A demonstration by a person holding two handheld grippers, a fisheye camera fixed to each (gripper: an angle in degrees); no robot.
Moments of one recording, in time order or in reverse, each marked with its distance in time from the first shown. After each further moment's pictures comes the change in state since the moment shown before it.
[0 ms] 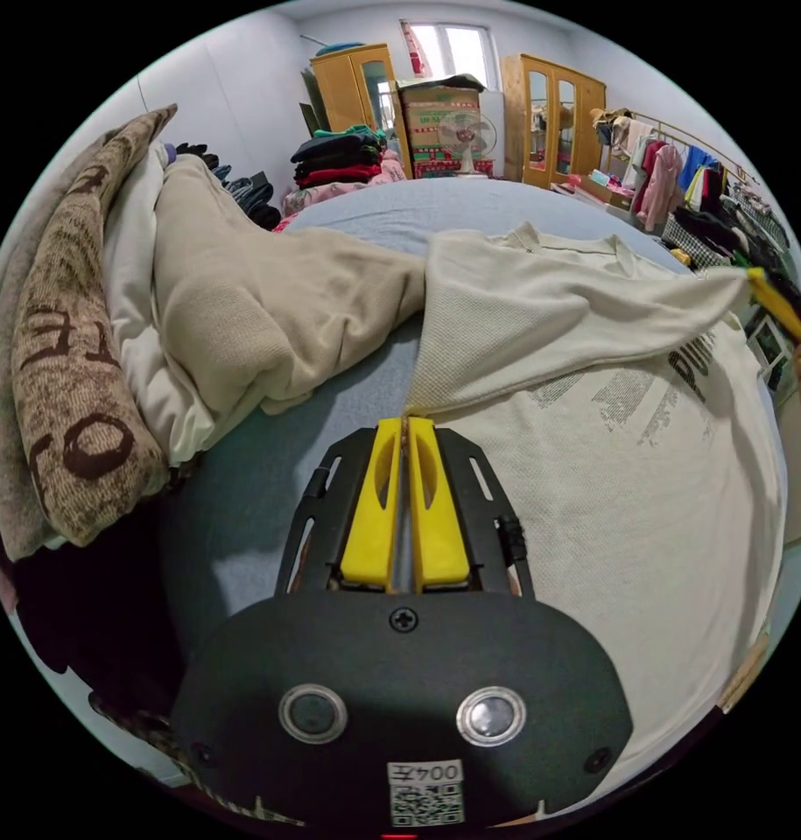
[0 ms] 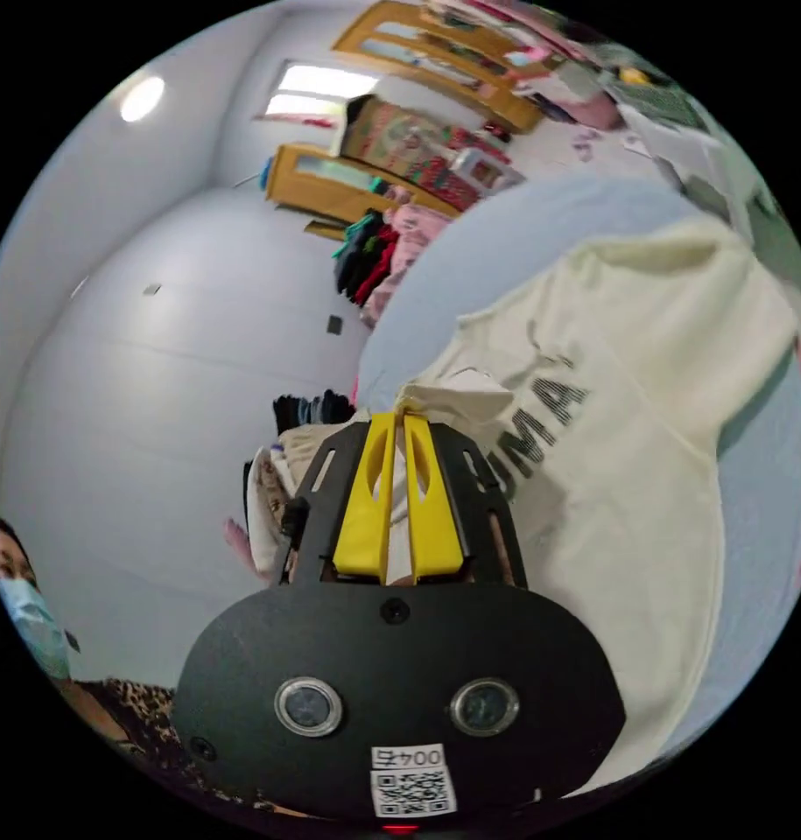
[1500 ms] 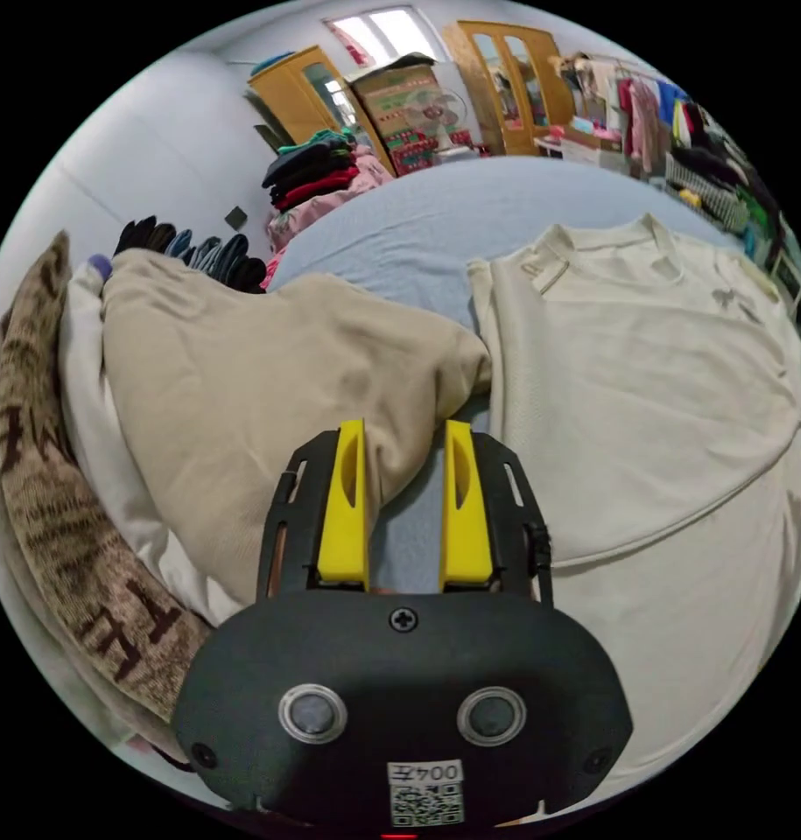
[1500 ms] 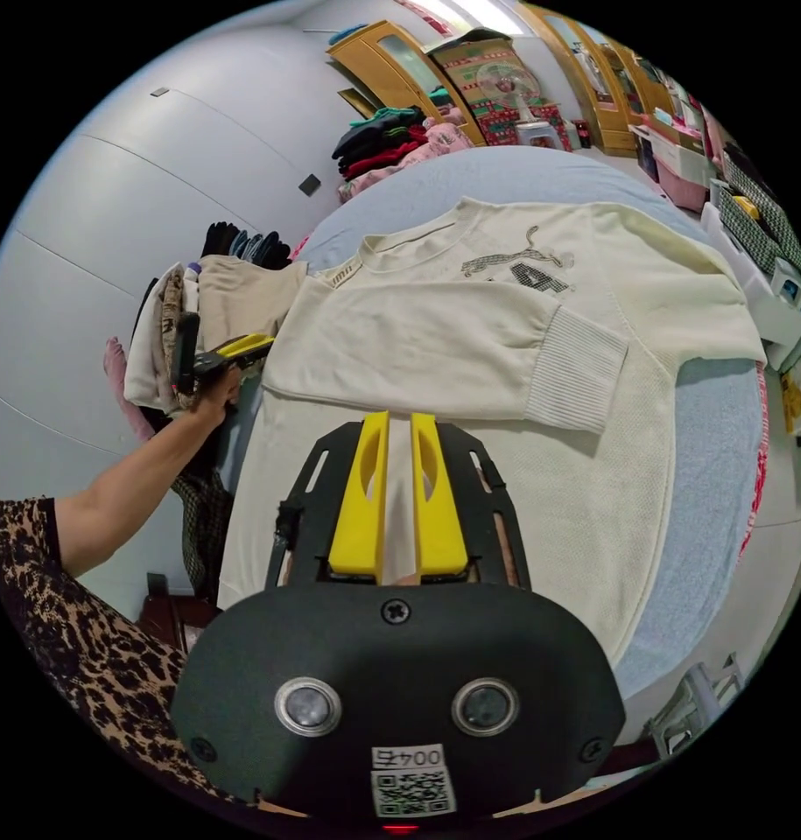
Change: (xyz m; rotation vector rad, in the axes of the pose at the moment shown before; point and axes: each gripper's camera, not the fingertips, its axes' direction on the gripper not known) left arm 0.049 -0.123 0.066 -0.087 -0.209 0.230; right arm -0.059 0.101 0.106 -0.286 0.340 -0.278
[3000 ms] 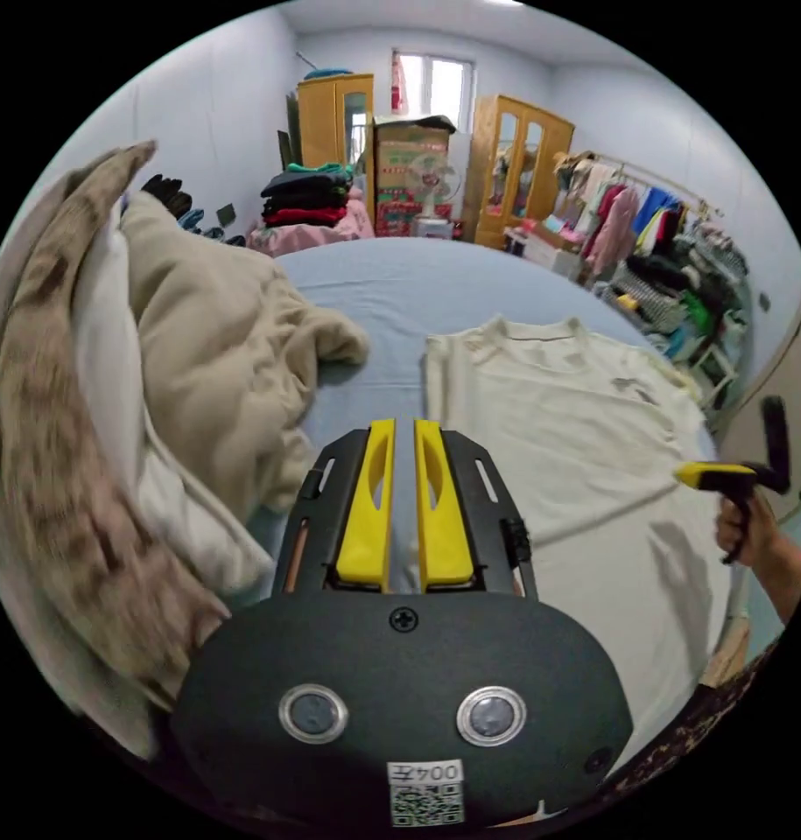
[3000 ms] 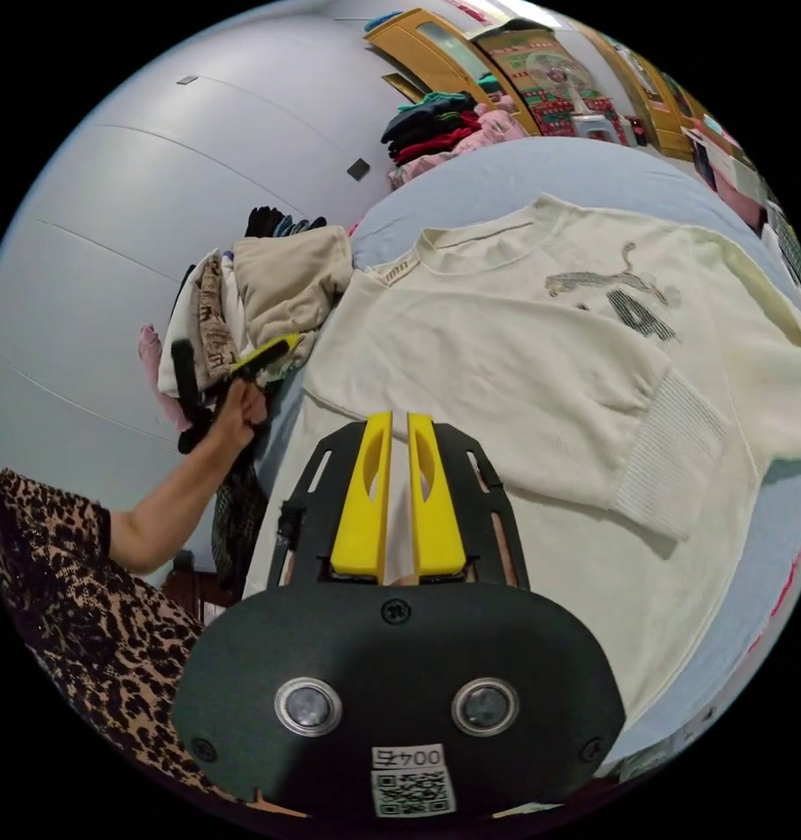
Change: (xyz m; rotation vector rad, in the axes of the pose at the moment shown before) left arm -0.054 0.119 -0.024 0.255 0.449 -0.245; right arm -0.101 -0.128 0.076 -0.044 -0.160 -0.111
